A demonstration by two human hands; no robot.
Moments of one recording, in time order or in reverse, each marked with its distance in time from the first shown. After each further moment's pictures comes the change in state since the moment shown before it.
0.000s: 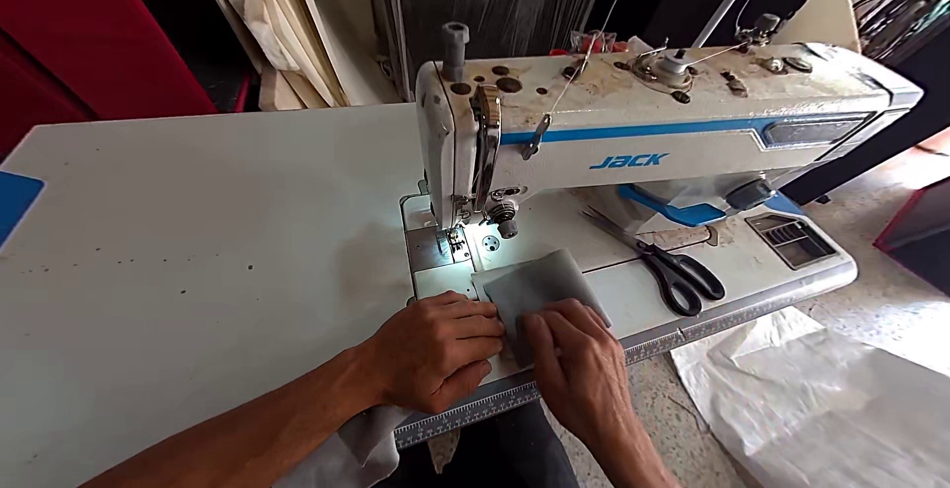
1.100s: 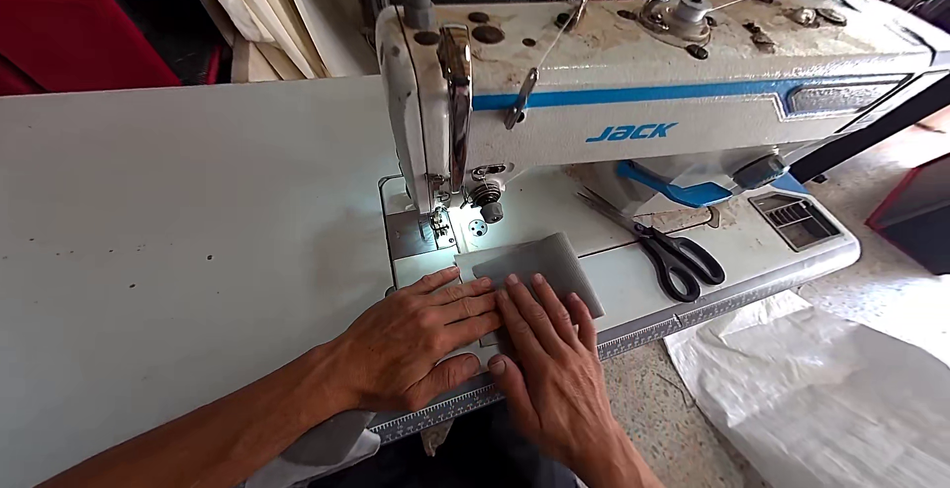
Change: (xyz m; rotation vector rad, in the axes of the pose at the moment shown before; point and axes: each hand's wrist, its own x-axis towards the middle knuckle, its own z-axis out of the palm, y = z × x) left_hand 0.002 0.004 -0.001 0.019 -0.167 -0.133; right_hand -0.025 0.009 0.010 -0.138 -0.163 -0.174
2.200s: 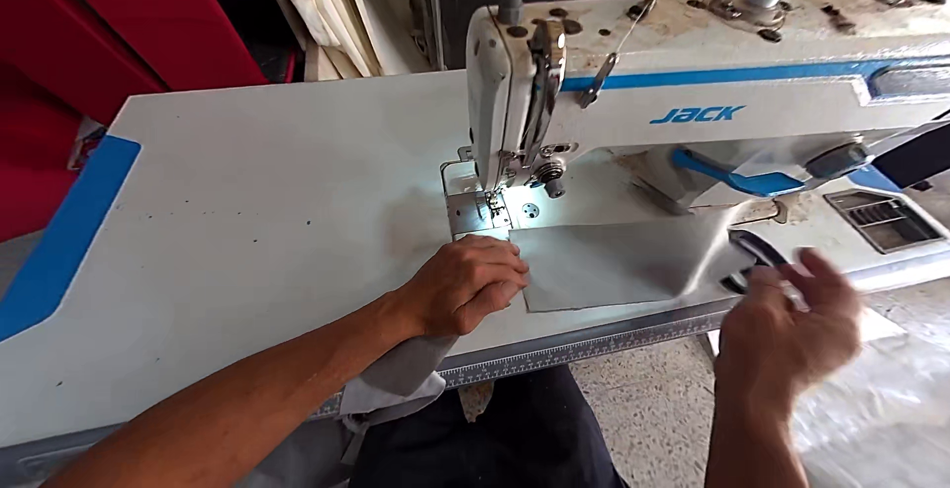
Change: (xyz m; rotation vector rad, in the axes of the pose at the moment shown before) left_hand -0.007 -0.014 -0.010 -0.176 0.200 -0.055; right_hand 0.011 0.063 -0.059 0.381 0.573 0.652
